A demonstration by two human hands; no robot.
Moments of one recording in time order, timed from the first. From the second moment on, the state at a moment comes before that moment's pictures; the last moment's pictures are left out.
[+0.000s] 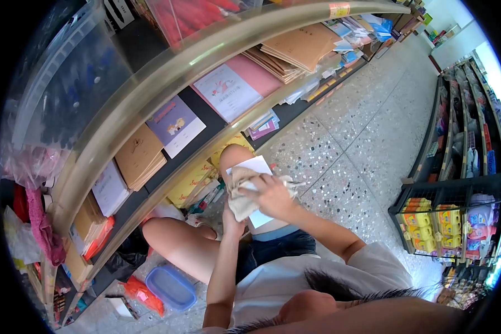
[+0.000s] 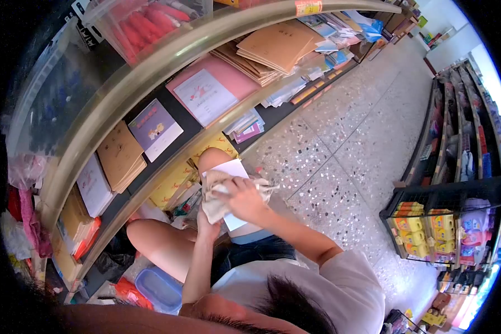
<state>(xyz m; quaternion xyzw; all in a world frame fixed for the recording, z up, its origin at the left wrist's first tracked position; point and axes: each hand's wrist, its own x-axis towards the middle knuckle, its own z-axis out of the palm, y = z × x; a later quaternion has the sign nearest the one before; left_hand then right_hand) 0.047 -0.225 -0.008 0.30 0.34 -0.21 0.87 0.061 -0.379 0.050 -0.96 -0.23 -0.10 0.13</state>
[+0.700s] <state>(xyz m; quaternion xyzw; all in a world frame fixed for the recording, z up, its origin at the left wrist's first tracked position) 0.045 -0.216 -0.053 0.45 0.24 -0.26 0.82 0.039 -0.432 0.061 -0.93 -0.12 -0.14 0.33</state>
